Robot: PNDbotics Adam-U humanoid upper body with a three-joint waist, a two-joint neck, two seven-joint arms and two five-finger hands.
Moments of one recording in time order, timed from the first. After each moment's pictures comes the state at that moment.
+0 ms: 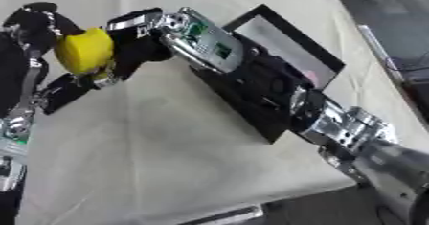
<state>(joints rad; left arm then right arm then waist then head) -0.85 -0.18 -0.15 -1.21 -1.34 -0.63 0.52 -0.79 -0.60 0.43 -1.65 -0.35 0.46 0.56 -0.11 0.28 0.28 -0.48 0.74</state>
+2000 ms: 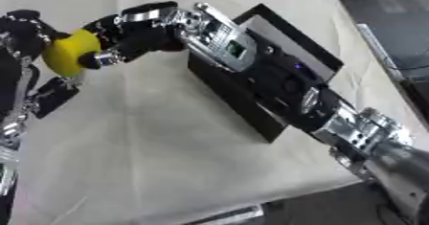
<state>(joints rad) -0.83 -0.16 -0.14 -1.21 -1.47 -0.55 0.64 -0.77 -0.63 0.40 -1.66 -0.25 0.40 0.55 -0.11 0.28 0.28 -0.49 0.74</state>
